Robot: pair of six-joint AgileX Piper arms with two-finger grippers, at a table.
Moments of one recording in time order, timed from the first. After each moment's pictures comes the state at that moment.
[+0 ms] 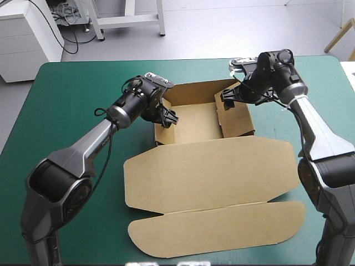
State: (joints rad) left arm -0.56 1.97 -1.81 0.25 1.10 -0.23; right arm 0.23 1.96 -1.96 0.11 1.23 -0.04
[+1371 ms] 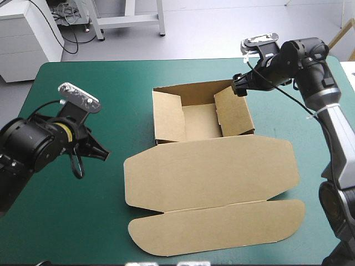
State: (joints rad) left arm -0.56 1.13 -1.32 0.35 1.25 -0.08; right arm 0.23 1.76 -1.96 0.07 1.23 -0.10
